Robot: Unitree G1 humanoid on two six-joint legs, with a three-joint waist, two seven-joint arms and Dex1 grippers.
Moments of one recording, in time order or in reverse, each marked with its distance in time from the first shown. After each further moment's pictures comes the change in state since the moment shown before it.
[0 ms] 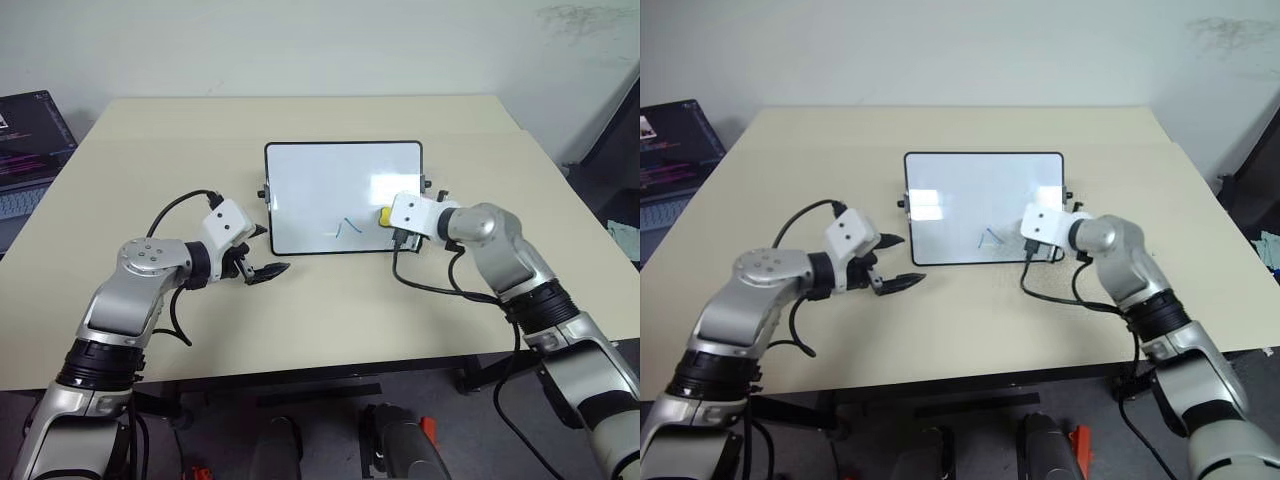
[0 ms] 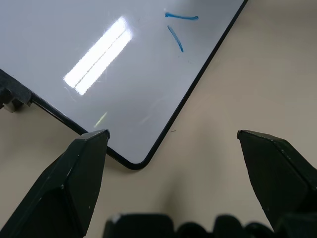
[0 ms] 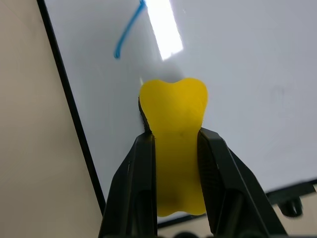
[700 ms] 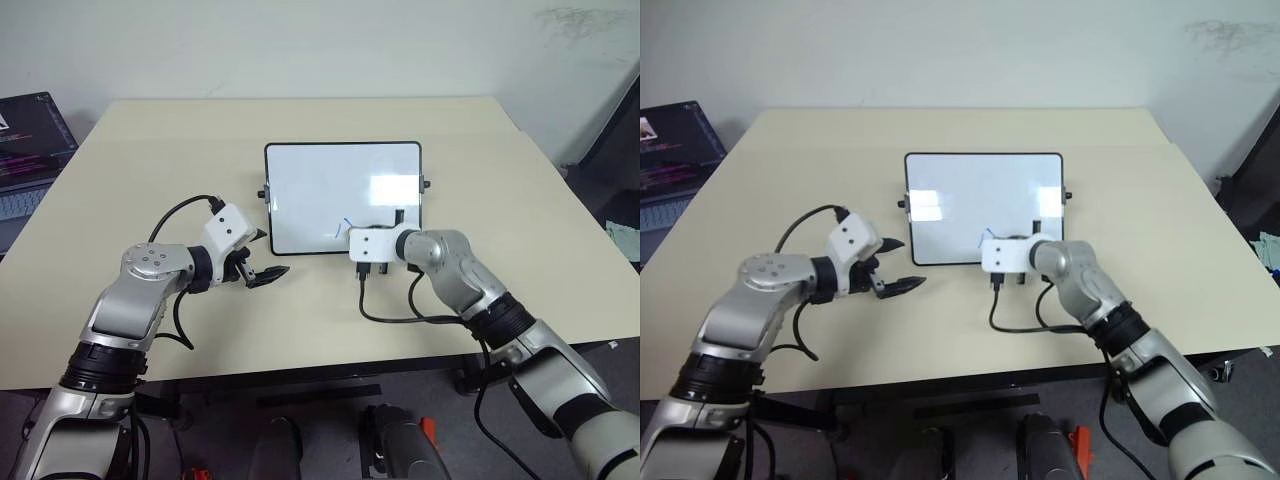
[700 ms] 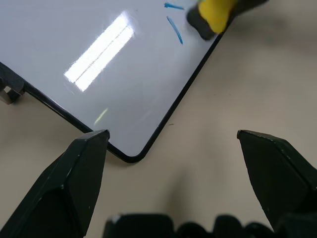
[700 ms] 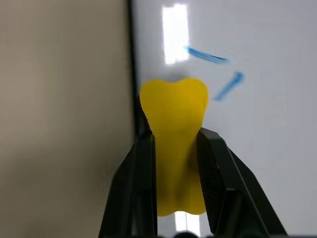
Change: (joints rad) left arm 0.016 -0.008 -0.005 -0.004 0.004 0.002 0.018; right arm 0.052 0.062 0.150 -0.037 -0.167 -0.046 -0.013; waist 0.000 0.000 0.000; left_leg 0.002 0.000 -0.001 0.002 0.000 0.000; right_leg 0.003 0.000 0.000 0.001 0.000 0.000
